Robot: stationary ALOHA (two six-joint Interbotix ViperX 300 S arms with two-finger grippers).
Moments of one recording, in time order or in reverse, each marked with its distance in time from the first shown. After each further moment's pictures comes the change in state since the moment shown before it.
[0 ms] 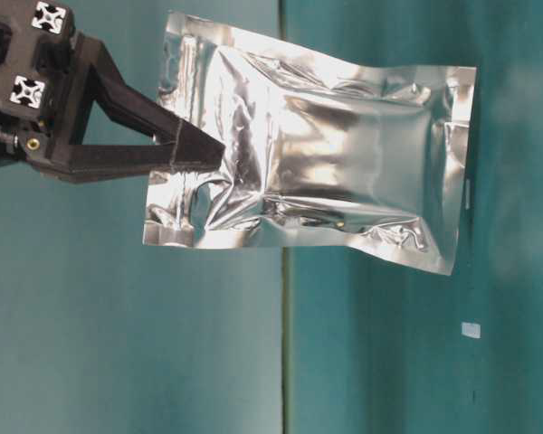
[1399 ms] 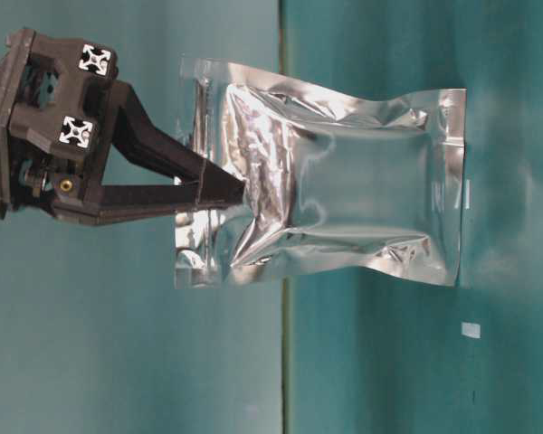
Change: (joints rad) left arm 0.000 0.170 0.025 0.000 -0.118 -0.002; right arm 0.031 0.081 -0.069 -0.072 0.000 -0.048
